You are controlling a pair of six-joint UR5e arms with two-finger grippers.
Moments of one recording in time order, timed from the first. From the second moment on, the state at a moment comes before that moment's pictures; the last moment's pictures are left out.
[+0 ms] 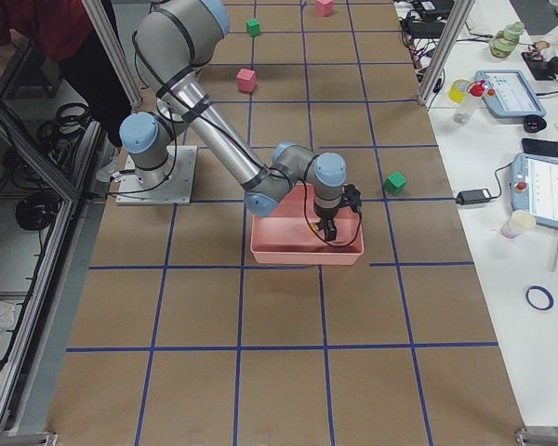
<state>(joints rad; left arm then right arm) -1.55 -1.50 -1.60 -1.47 1.58 -0.01 0.95 -1.10 1.83 -2.35 -1.53 -0.80</state>
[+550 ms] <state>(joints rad) -1.55 -1.50 -1.60 -1.47 1.58 -0.01 0.95 -1.15 1.81 -2.28 -1.55 -0.72</state>
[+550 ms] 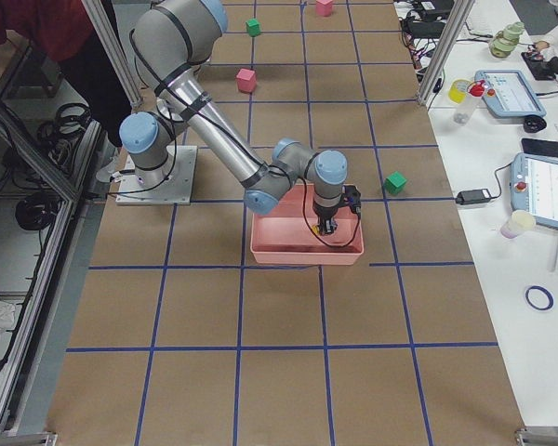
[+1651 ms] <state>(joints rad) -1.55 -1.50 -1.60 -1.47 1.58 -0.01 1.09 -1.27 1.65 -2.02 -1.55 -0.53</state>
